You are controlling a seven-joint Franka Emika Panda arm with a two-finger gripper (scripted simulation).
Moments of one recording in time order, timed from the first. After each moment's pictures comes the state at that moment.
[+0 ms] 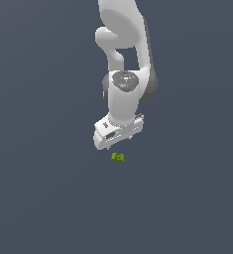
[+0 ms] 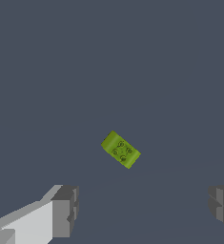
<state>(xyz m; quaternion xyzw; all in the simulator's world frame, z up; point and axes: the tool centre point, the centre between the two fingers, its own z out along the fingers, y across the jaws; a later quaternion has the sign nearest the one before) 0.019 0.012 0.143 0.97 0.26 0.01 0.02</state>
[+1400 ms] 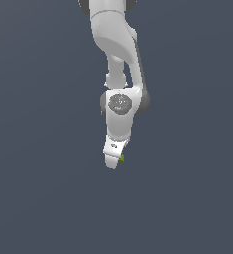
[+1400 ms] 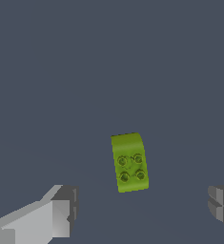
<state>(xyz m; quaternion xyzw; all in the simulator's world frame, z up) 0.021 0.009 0.075 0.81 0.59 0.00 0.01</state>
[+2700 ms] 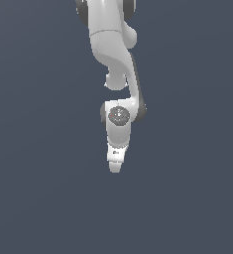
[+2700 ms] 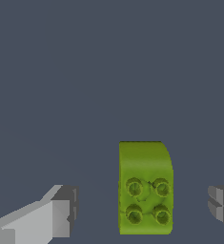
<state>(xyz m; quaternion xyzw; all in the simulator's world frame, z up) 0.020 0.010 0.026 0.76 0.65 0.00 0.00</state>
